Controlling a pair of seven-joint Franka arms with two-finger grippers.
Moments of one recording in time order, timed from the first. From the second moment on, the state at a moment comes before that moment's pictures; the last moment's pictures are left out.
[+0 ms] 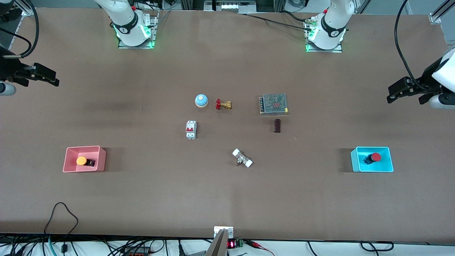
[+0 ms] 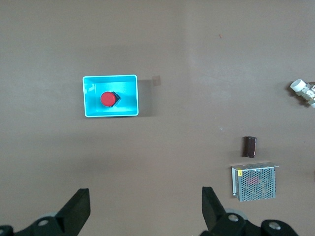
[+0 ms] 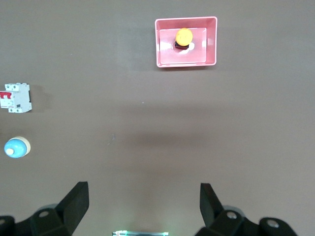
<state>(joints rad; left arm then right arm) 0.24 0.05 -0.25 -1.59 0.00 1.66 0.01 0.01 0.02 -0.07 -1.64 -0.01 1.57 -0.07</state>
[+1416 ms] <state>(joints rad) 0.37 0.55 -0.23 -1.62 0.12 2.13 0.03 -0.05 0.66 -0.07 -1.55 -0.04 2.25 -0.17</state>
